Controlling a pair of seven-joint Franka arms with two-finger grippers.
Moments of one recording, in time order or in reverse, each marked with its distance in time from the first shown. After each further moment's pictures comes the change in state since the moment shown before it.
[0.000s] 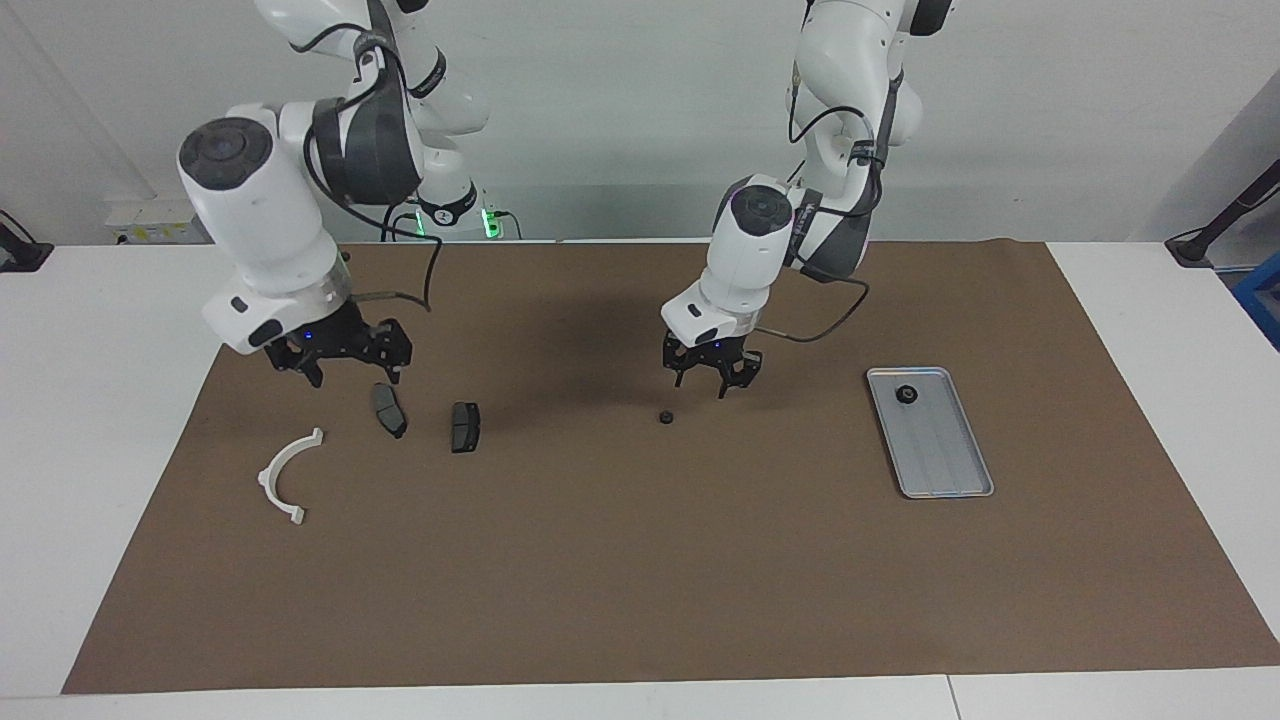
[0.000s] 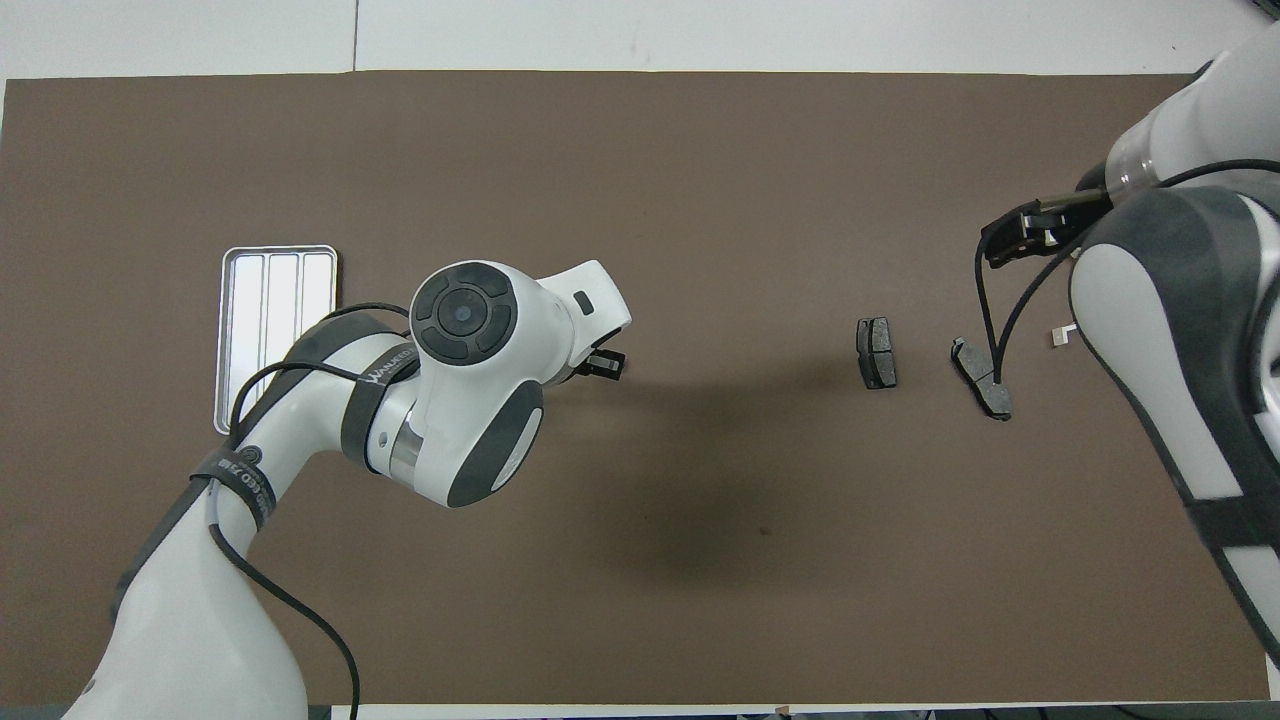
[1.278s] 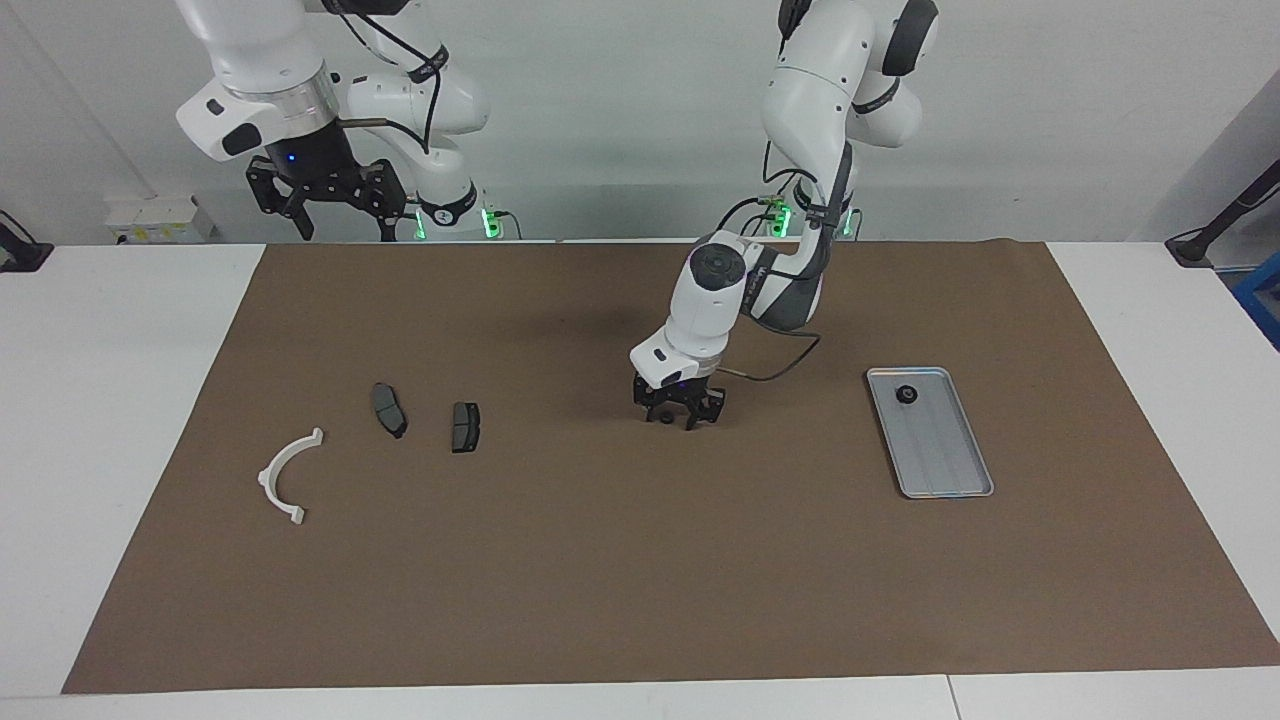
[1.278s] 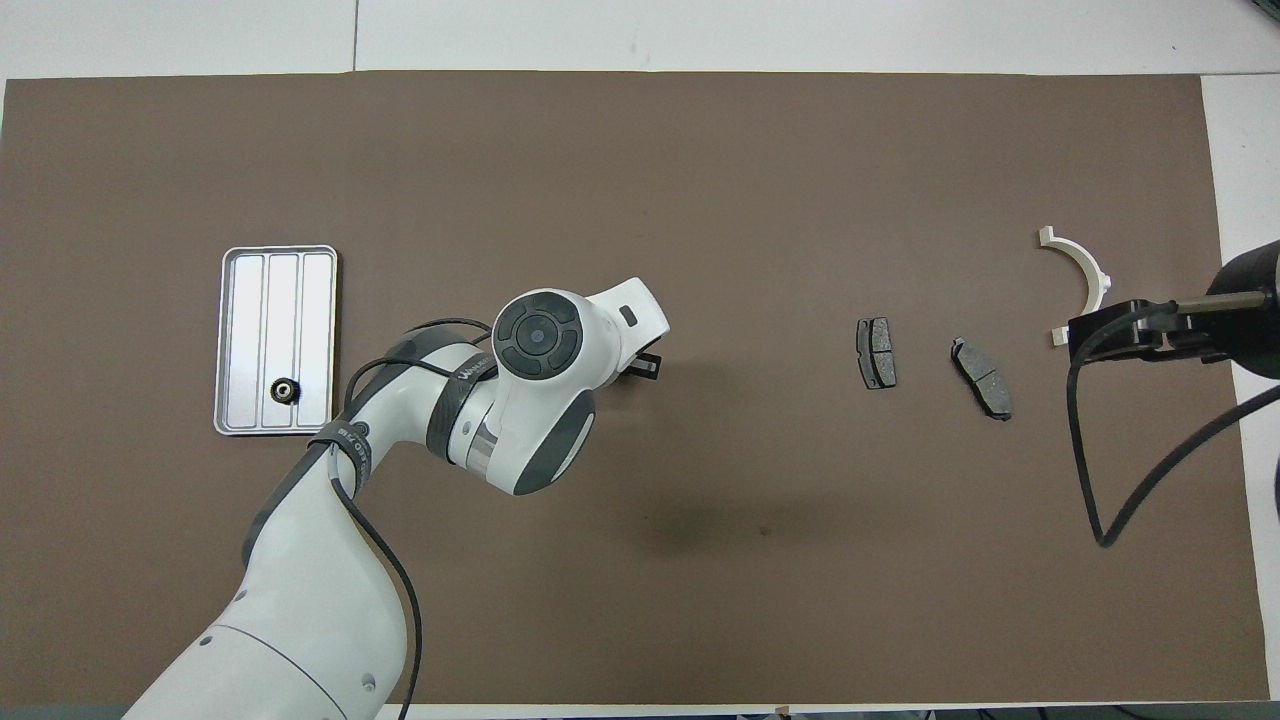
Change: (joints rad) left arm -0.052 0.161 0.009 0.024 0.000 0.172 -0.059; right arm 0.021 -0.237 -0.008 -0.020 0.034 -0.223 0.064
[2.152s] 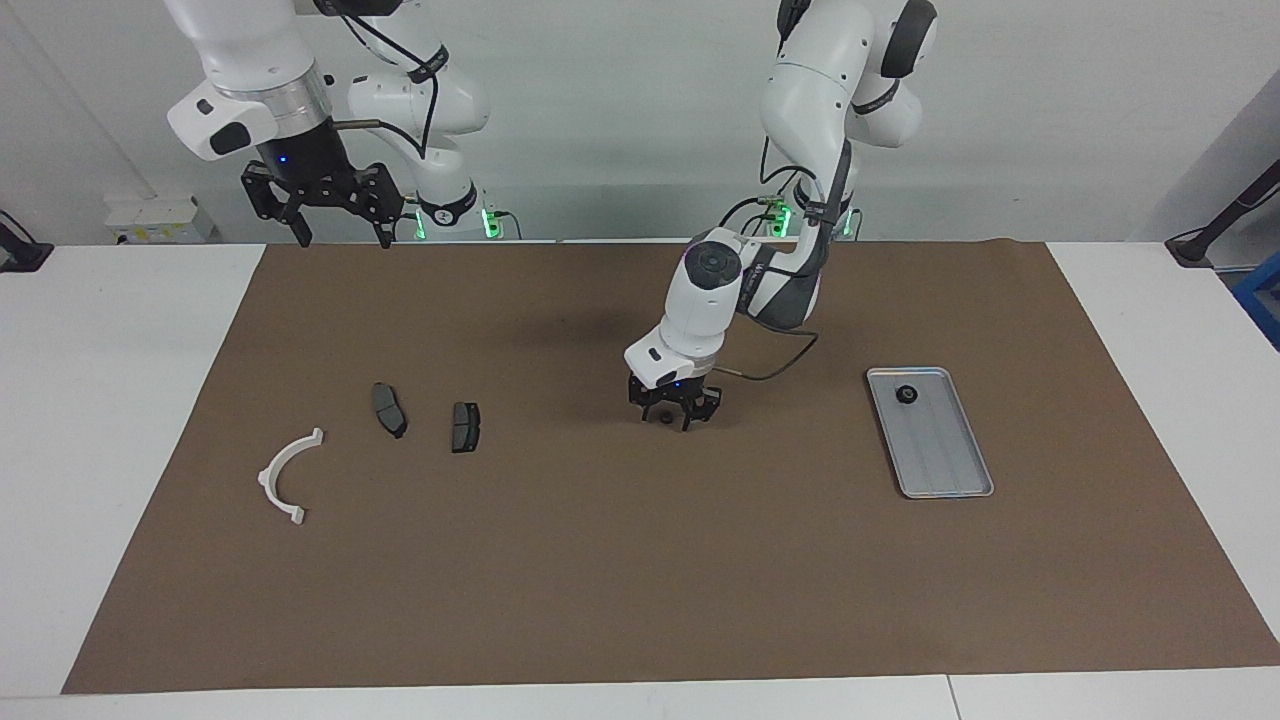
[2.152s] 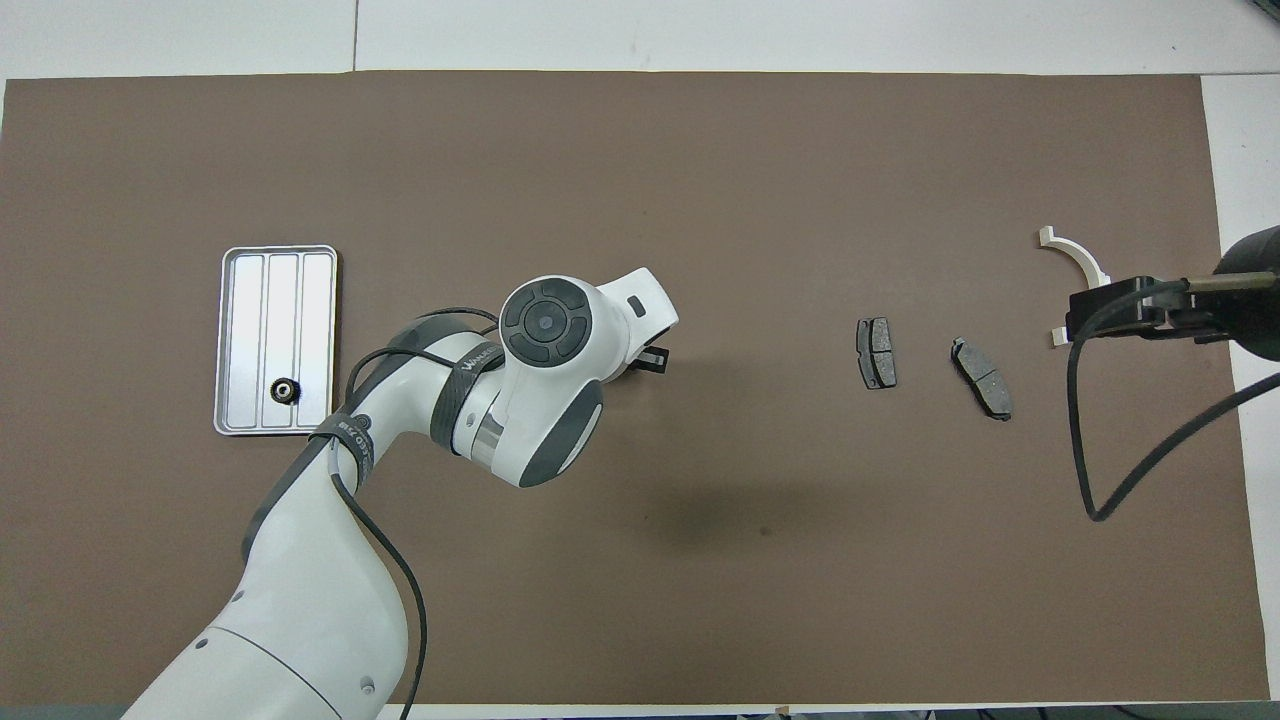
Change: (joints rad) left arm -0.002 0.003 -0.003 0.050 0.000 -0.058 -0.010; right arm -0.008 0.001 -0.003 -0.003 0.044 0.075 0.031
